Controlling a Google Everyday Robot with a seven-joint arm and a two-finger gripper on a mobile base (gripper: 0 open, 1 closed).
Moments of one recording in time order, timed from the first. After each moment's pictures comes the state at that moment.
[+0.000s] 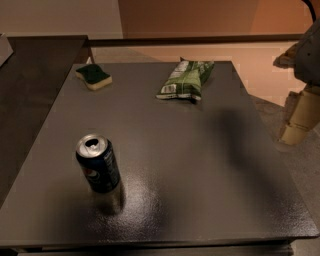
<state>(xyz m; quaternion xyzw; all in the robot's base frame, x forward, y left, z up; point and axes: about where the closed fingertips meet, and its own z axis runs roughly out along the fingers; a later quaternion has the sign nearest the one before) 0.438 -0.217 0.976 -0.60 0.78 -0.03 0.16</state>
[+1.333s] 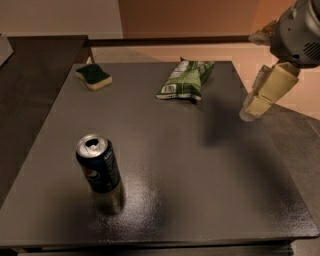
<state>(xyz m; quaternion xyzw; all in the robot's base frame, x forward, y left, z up) 0.490 -0.172 0.998 -0.60 0.75 0.02 0.28</state>
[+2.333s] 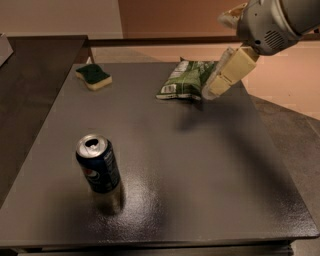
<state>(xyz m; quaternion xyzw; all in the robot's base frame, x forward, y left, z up) 0.534 -0.110 1.017 -0.60 0.70 0.07 0.38</state>
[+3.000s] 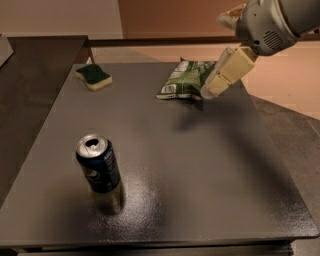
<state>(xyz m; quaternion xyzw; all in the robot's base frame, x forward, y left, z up) 0.536 -0.107 1.017 -0.60 0.70 0.08 0.39</state>
